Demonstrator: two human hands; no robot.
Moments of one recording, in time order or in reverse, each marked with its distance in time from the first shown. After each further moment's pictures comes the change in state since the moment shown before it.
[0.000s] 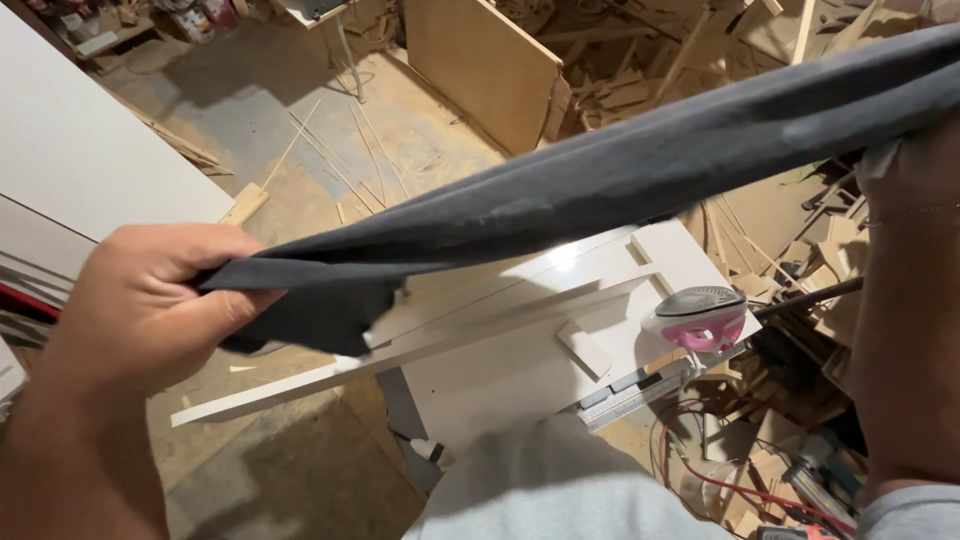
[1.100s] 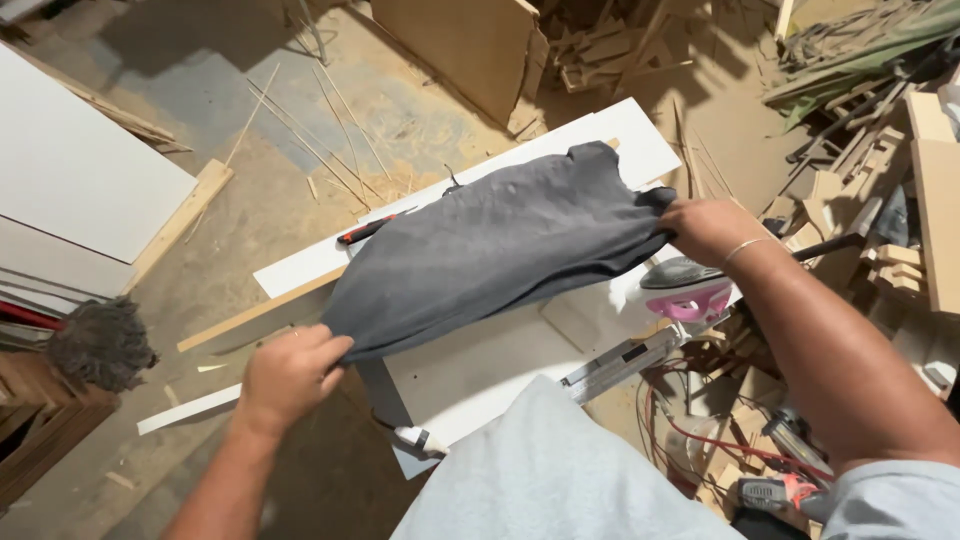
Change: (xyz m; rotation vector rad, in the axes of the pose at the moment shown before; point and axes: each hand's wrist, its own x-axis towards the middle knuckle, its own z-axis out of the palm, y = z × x) left_hand -0.031 -0.267 0.171 0.785 -0.107 0.317; right_hand -0.093 0.159 0.033 -1.441 -0.906 0.299
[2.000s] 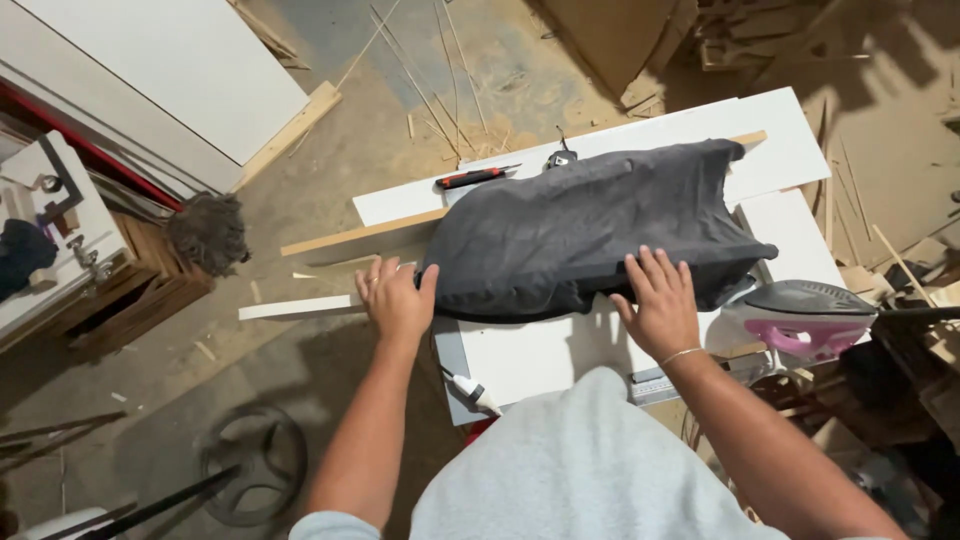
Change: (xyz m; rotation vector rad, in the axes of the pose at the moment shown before) left_hand -0.002 0.024 0.128 0.038 0.332 -0.871; right_hand -0.005 -0.208 0.130 0.131 0.639 -0.104
